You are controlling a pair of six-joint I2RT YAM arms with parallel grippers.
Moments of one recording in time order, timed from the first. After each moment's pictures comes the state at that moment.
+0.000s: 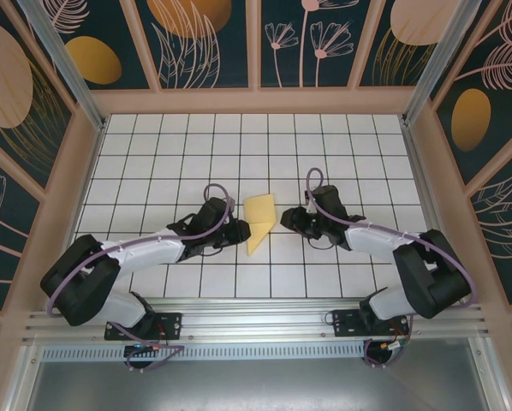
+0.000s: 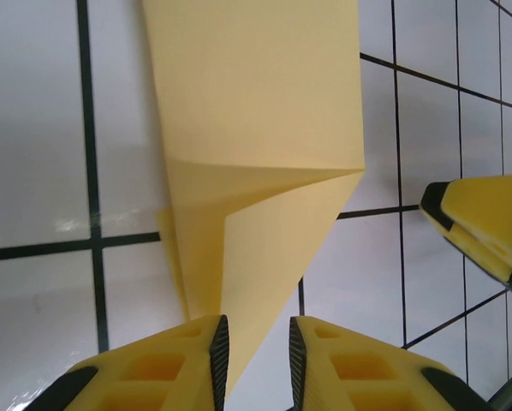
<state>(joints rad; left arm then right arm) -0.76 1.46 0.66 0.00 0.15 -0.92 0.51 1.43 0.57 0.07 -0.40 0.83</state>
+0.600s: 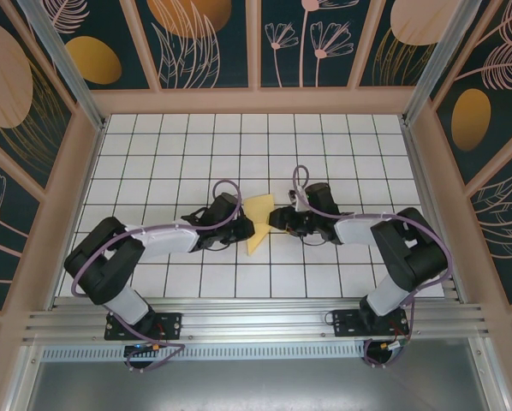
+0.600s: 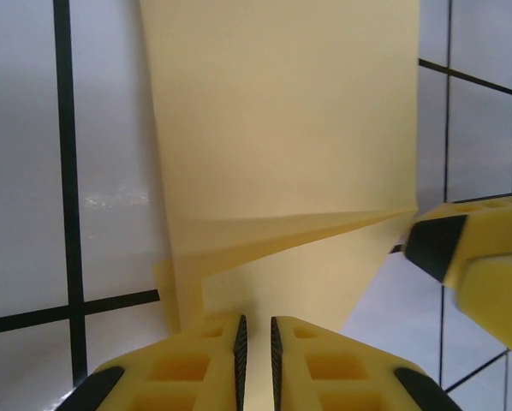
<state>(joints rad) -0.76 1.62 0.75 0.01 0.14 -0.92 0.51 1.62 0.62 0.28 -0.65 0.75</state>
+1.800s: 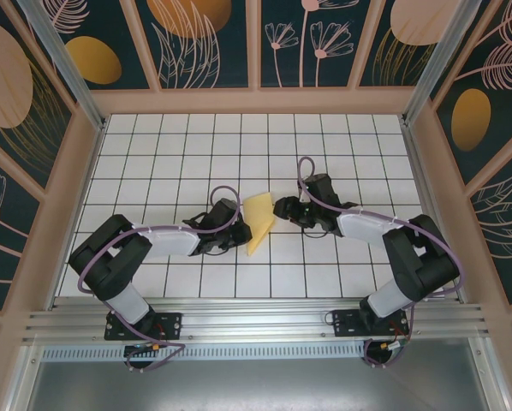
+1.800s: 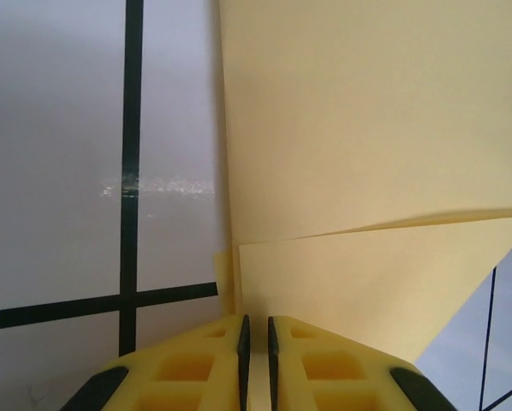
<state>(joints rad) -0.76 1.65 0.69 0.07 0.13 -0.97 0.51 1.54 0.72 0.01 -0.37 0.78</state>
